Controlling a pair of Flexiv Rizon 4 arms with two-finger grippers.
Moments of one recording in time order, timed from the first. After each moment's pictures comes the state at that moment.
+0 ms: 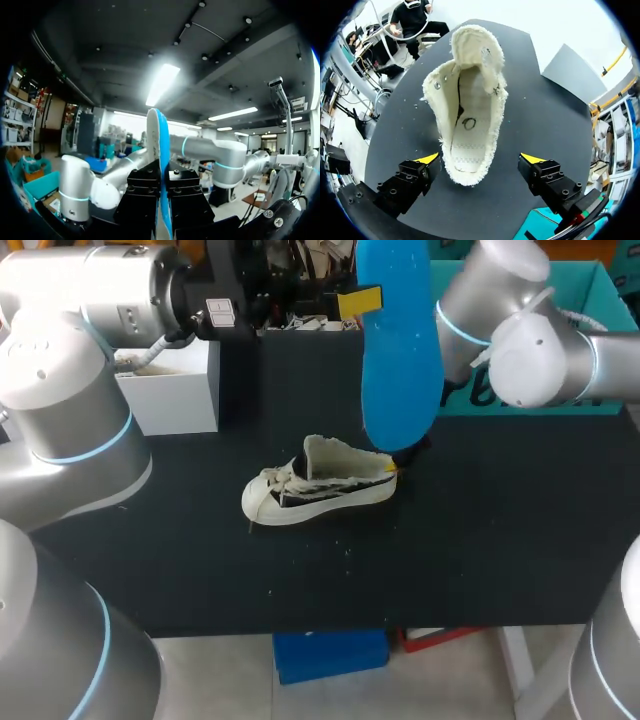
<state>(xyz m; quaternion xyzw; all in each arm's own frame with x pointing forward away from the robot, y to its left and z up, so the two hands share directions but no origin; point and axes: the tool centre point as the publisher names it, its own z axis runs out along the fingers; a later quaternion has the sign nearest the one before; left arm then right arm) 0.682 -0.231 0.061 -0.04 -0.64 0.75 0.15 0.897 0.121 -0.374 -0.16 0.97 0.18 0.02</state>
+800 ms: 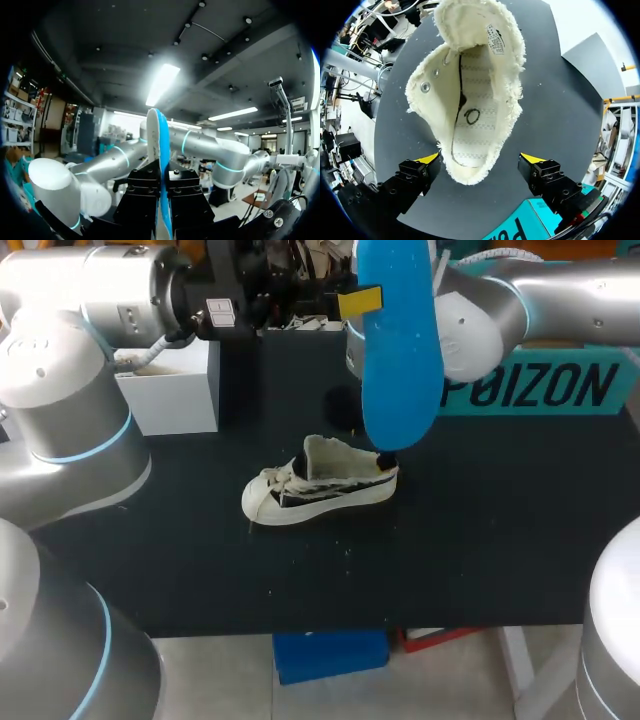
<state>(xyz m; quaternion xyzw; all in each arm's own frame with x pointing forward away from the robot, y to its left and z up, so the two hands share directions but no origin) 0.682 -0.231 0.061 -0.04 -0.64 0.75 0.15 0.893 0.133 -0.376 -0.18 0.98 -0.01 0.02</state>
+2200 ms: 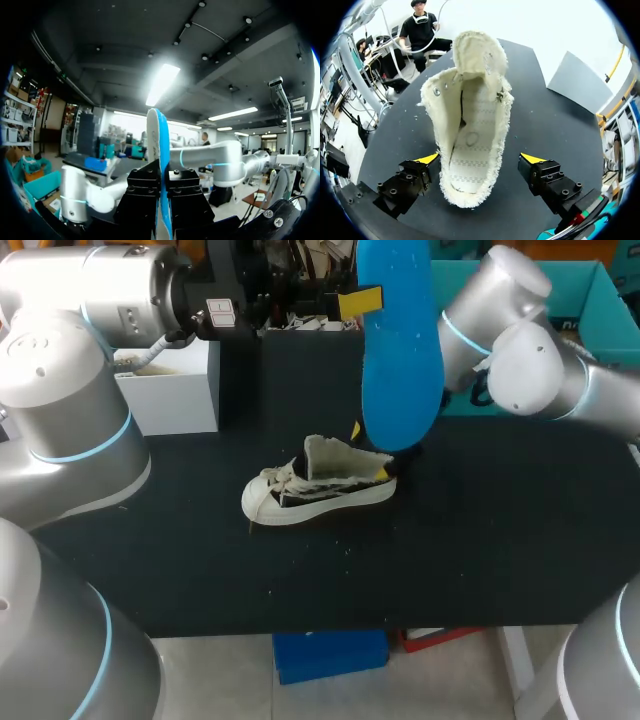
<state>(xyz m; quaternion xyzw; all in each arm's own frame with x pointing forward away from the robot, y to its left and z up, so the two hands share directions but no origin) 0.682 -0.231 0.061 -0.04 -0.64 0.75 0.15 0.890 0.140 -0.399 -0.17 0.94 0.29 -0.03</state>
